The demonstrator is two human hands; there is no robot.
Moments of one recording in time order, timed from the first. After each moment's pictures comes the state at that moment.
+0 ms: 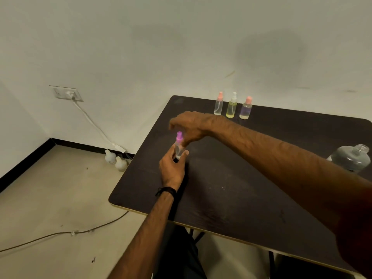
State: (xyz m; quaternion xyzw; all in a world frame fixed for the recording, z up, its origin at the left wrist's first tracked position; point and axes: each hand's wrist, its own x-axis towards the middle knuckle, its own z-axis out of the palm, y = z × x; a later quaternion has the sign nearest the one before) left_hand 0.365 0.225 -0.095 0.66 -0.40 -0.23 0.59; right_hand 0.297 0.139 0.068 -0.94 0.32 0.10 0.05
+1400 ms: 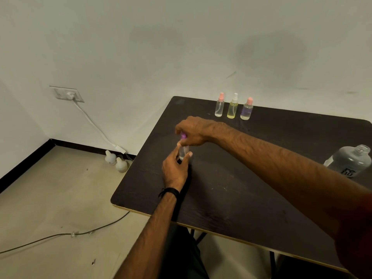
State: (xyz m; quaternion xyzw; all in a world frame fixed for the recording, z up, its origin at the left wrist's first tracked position) left_hand 0.362 0.227 -0.091 0.70 -0.41 -0.24 0.54; right_hand 0.296 0.138 0.048 -0.94 0.34 0.07 0.07
